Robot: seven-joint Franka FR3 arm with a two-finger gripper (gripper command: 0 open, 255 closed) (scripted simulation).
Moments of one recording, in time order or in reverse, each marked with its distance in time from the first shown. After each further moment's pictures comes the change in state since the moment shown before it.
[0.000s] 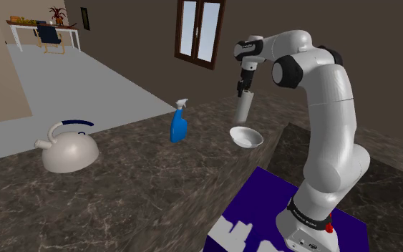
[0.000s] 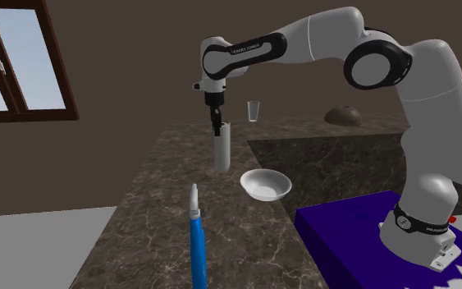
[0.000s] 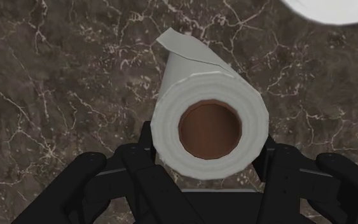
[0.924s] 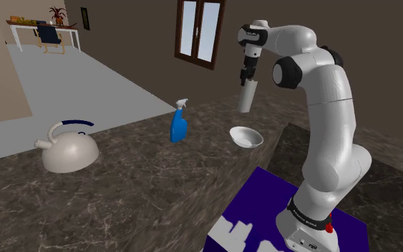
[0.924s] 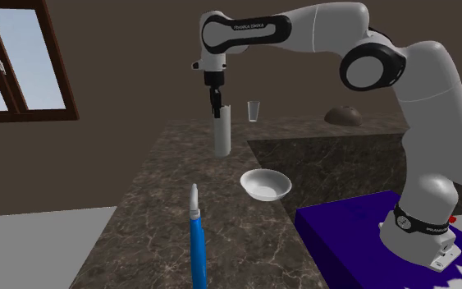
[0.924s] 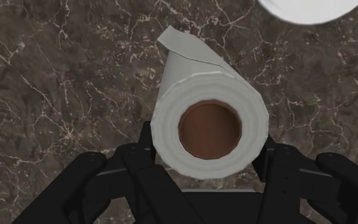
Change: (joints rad) arm -0.040 0.017 -0.002 0.222 0.003 -0.199 0.010
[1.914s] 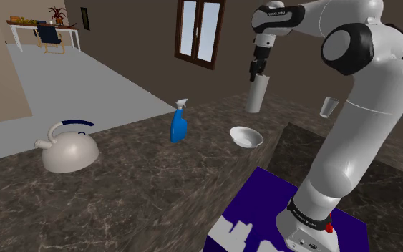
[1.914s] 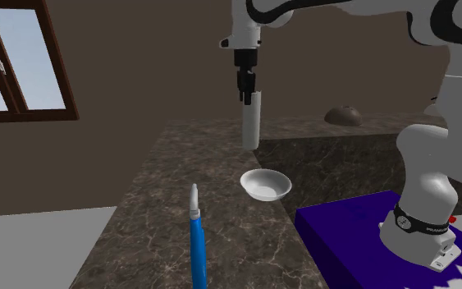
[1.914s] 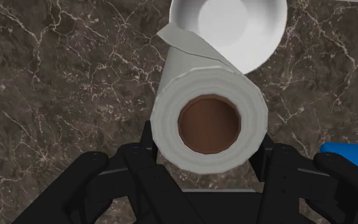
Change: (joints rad) arm 0.227 -0.530 -0.019 -0.537 -0.236 0.054 0.142
